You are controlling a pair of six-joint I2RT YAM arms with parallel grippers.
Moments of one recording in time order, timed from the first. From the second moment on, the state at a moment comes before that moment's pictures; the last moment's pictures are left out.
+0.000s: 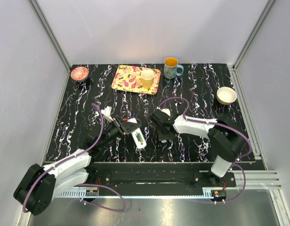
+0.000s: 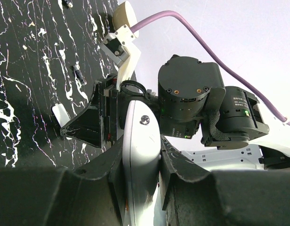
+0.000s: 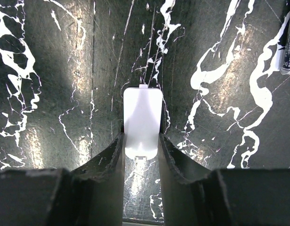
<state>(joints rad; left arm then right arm) -0.56 0.93 0.19 0.71 0.34 -1.23 0.86 1.72 1.02 -0.57 0.20 0.68</state>
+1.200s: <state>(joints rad) -0.63 1.56 0.49 1.00 0.32 -1.33 0.96 1.31 1.26 -0.96 0.21 0.60</state>
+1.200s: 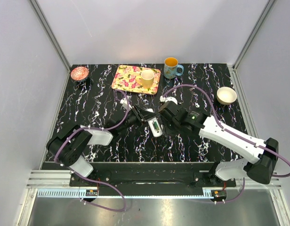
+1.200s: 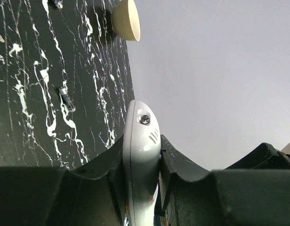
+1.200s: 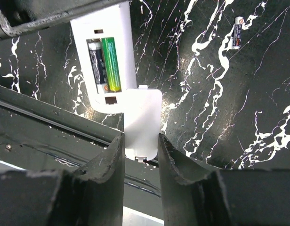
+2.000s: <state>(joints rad) -0.69 1.64 0.50 1.15 0.32 -1.38 0.96 1.40 1.29 -0.88 0.16 0.59</state>
